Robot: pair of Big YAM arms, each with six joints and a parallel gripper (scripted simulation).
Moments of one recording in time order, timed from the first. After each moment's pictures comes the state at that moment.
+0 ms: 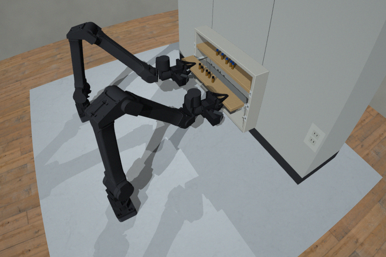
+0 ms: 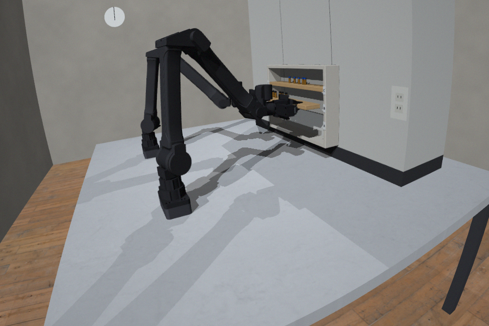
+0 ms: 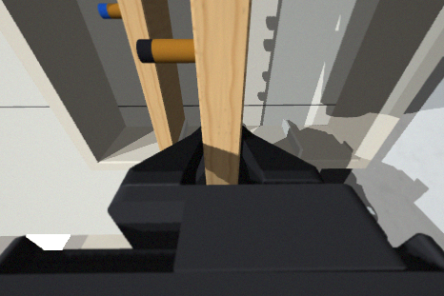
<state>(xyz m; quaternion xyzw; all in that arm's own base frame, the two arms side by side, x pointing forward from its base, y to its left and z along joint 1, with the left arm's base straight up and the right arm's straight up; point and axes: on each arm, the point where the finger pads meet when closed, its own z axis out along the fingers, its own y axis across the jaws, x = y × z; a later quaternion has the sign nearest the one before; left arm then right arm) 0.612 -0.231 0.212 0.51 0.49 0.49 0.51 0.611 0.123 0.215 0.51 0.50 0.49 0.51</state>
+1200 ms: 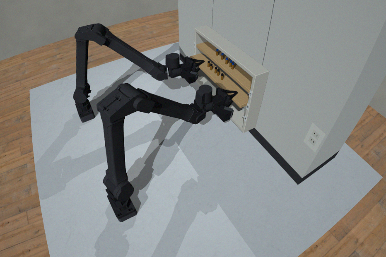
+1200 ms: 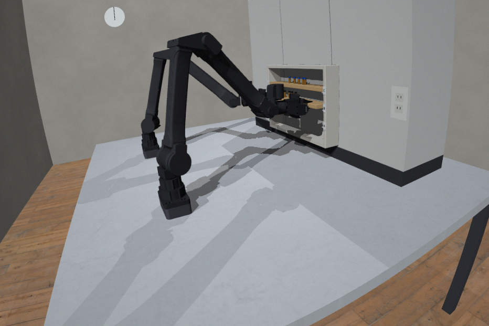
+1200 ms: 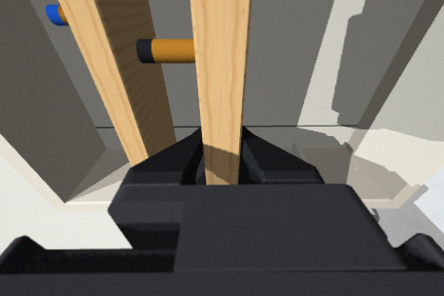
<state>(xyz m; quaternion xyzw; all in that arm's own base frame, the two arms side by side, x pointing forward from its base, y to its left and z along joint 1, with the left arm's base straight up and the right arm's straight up) 0.665 -0.234 0.210 0.51 0.49 0.49 0.51 0.665 0.120 0.213 0.51 0.50 0.49 0.51</state>
